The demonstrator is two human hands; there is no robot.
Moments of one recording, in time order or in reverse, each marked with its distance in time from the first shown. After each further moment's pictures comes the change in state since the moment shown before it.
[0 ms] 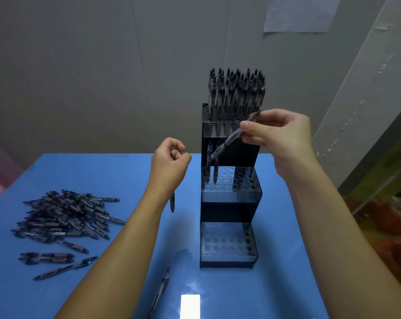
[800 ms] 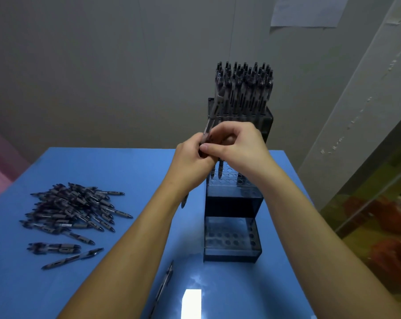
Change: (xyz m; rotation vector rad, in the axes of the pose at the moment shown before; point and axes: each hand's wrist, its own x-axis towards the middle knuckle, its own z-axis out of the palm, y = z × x) left_hand -0.021 0.030 0.013 0.191 -0.197 0.144; right_hand -0.020 0.022 0.053 -0.454 -0.314 -0.105
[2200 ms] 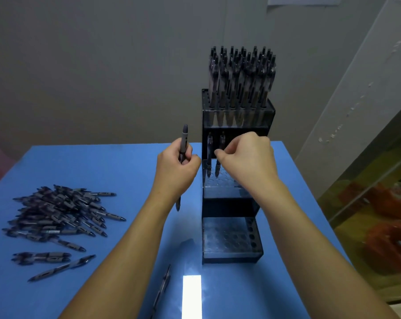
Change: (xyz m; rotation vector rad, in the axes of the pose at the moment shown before) left_hand 0.004 -0.036 0.004 -0.087 0.113 -0.097; right_hand 0.004 0.030 0.008 -0.524 0.137 0.267
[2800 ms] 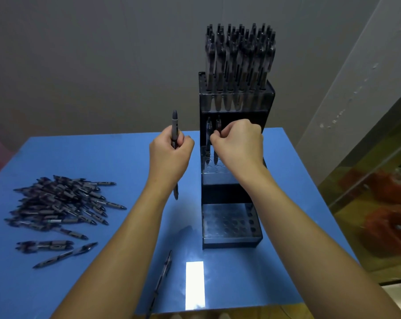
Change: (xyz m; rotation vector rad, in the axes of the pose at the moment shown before) left_hand -0.001 -0.003 0.001 -0.058 0.103 -0.032; right_hand 0.009 0.002 0.027 0.111 0.140 0.037
